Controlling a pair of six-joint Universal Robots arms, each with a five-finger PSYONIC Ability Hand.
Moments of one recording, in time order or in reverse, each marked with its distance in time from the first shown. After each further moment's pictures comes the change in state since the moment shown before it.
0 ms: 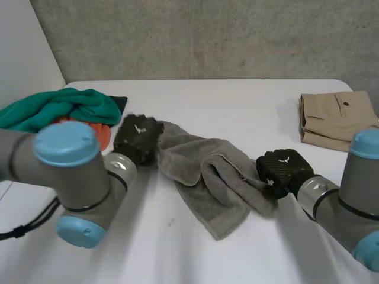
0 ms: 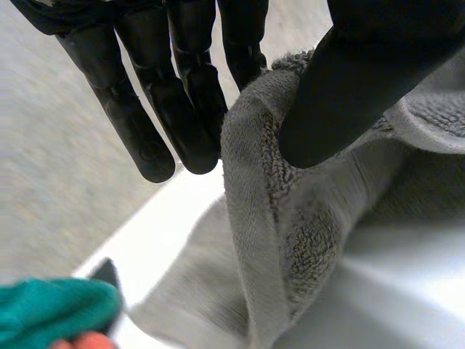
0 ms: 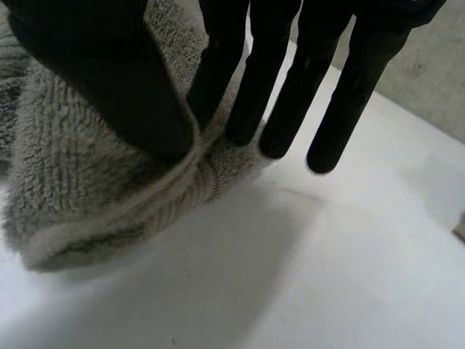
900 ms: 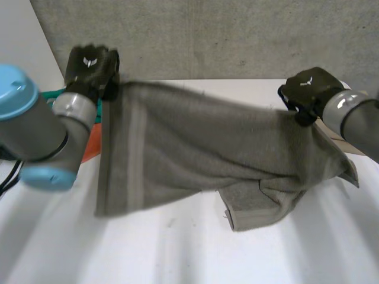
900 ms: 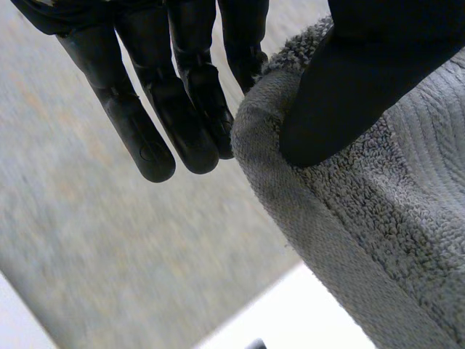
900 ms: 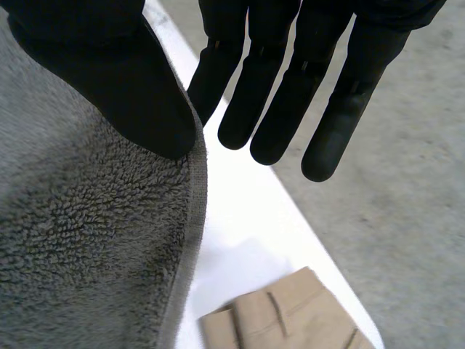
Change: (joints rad) left arm 0.159 0.071 0.166 0.083 0.013 -0.105; right arm -0.030 0.004 -0.585 0.390 0.056 -0.315; left_hand 0.000 0.004 0.007 0.004 0.000; right_hand 0.002 0.036 0.065 0.071 0.033
